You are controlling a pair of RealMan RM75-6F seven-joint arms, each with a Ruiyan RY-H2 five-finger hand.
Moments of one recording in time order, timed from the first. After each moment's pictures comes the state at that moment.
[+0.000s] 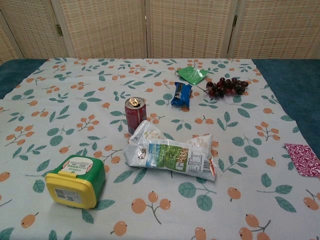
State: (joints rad) left arm -0.11 -1.16 -0.05 -1.61 1.46 1.46 0.16; right arm 0.08 -1.12 0.06 -1.63 -1.47 1.45 -0.11
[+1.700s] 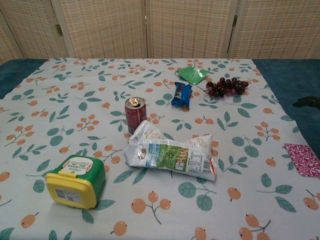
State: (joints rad) left arm -0.10 -1.19 -0.04 -1.58 1.48 1.48 0.16; right arm 0.33 -1.34 0.04 -1.38 -1.45 1.05 0.02
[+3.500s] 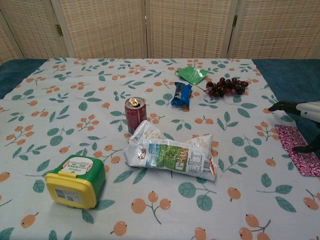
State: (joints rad) left arm -0.10 -1.19 -0.04 -1.60 1.45 1.45 0.18; right arm 0.51 -1.49 0.07 -1.11 -1.36 0.84 0.03
